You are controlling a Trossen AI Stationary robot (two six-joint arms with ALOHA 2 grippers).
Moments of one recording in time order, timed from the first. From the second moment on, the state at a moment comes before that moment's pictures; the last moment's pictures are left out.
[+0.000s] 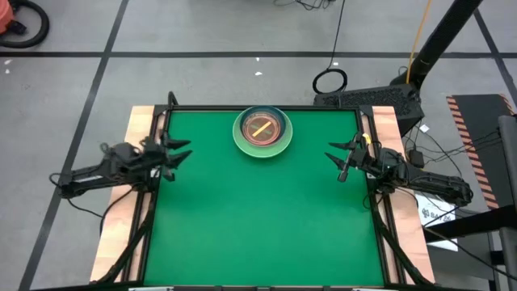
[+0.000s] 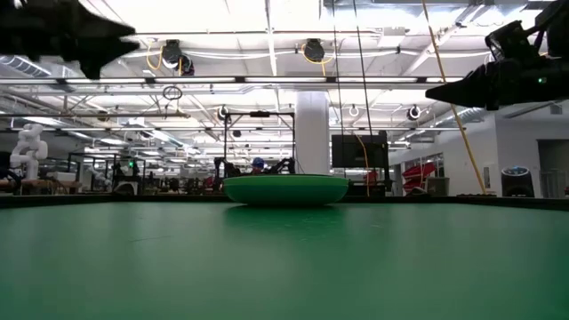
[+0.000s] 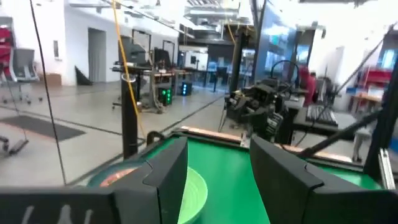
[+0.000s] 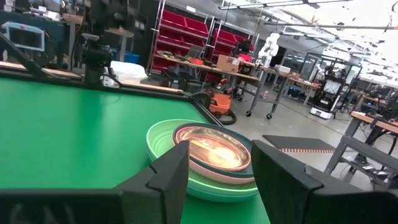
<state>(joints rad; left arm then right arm) 0.16 0.00 0.19 -0.03 -0.10 -0.08 -0.23 0.00 0.02 -0.04 0.18 -0.26</state>
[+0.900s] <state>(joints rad) 0.15 0.00 0.04 0.05 -0.08 -0.10 -0.23 0.06 0.02 -0.04 0.18 -0.25</state>
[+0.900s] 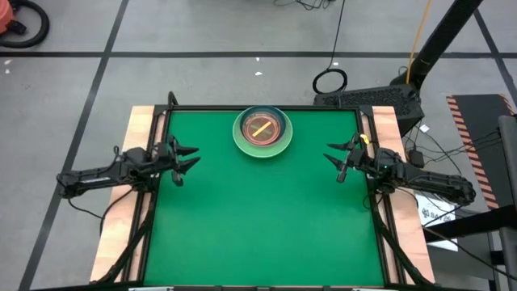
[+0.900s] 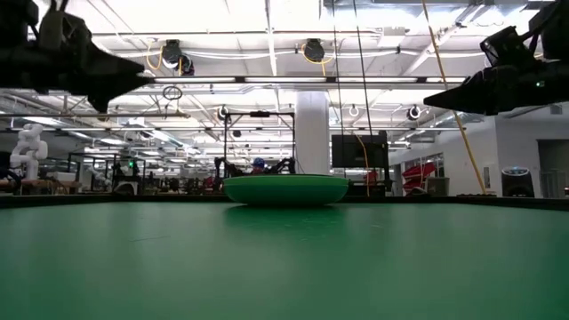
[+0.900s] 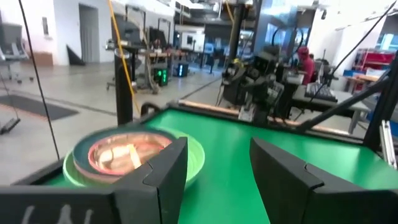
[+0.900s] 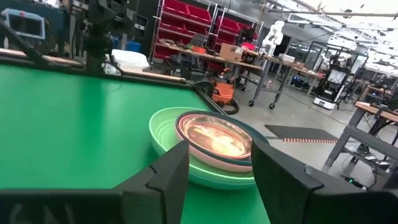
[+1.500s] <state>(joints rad) 0.16 0.02 0.03 0.00 -0.10 -0.19 -0.23 0.07 0.02 0.06 0.19 -0.18</state>
